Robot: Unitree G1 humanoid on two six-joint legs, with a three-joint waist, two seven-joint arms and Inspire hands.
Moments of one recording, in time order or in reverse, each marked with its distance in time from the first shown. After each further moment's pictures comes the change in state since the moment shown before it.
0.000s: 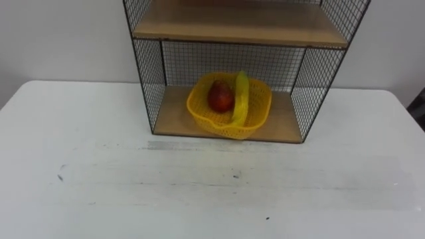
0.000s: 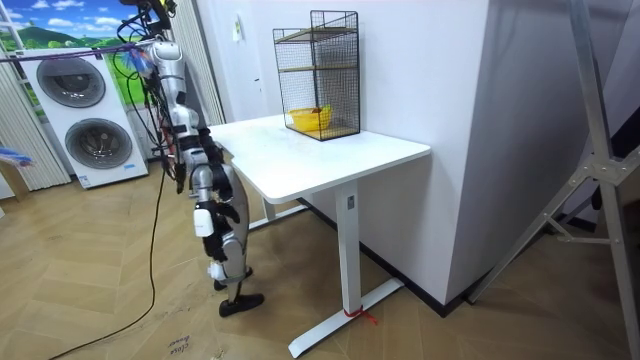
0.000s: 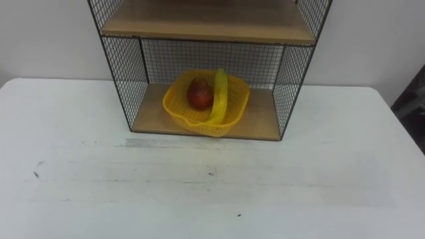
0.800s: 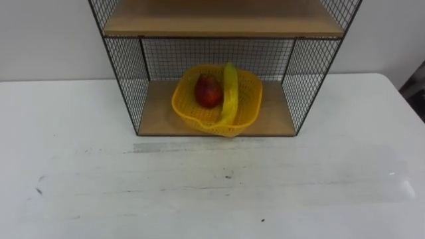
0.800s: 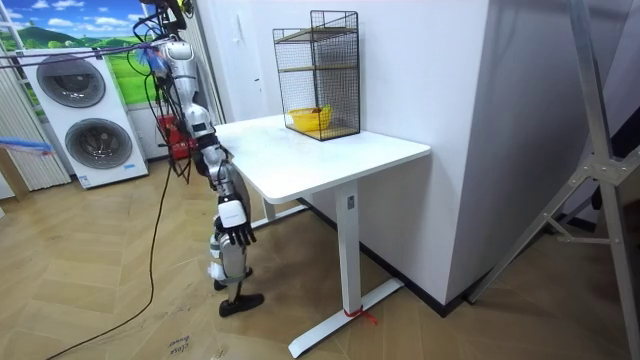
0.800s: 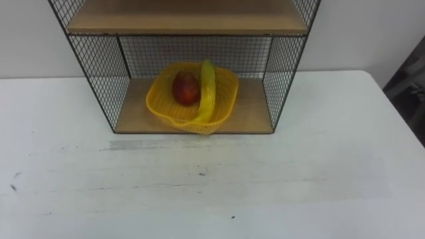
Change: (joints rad) left arm -0.127 -0.069 -0.329 -0.092 0.499 0.065 -0.044; right arm -0.118 0.030 0.345 -0.062 -0.337 0.050 0.125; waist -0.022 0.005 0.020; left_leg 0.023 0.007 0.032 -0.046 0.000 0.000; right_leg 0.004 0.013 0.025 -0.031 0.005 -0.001
